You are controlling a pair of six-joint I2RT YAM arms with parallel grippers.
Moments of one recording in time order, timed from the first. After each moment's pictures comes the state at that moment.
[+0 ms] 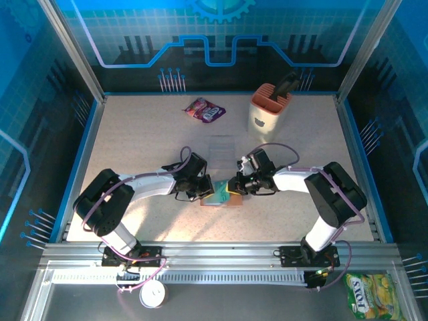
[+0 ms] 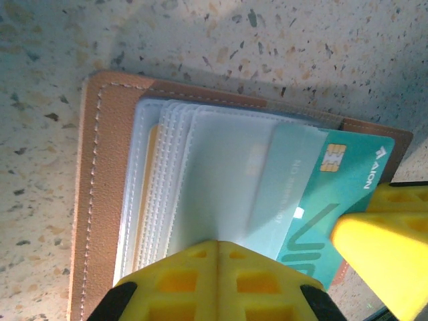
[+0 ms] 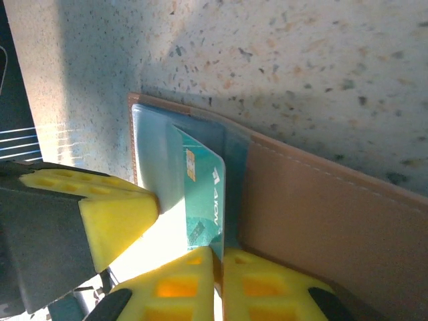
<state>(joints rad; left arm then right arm) -0.64 1.62 0.80 -0.25 0.31 -1.06 0.52 1.67 0.72 -0.03 -0.64 0.73</state>
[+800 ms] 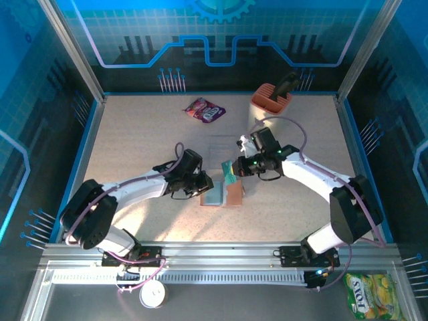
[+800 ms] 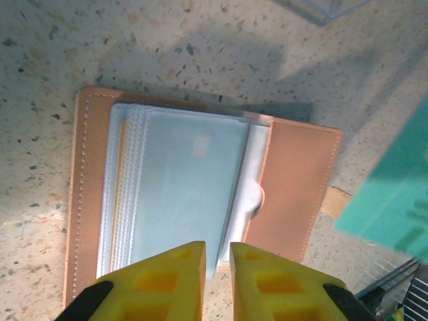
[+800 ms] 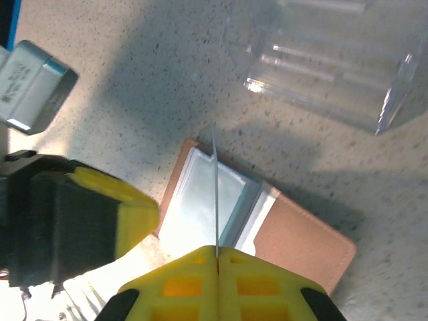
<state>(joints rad) -0.63 1.47 0.78 -0.29 0.28 -1.05 0.50 1.52 1.03 -0.49 -0.46 0.30</state>
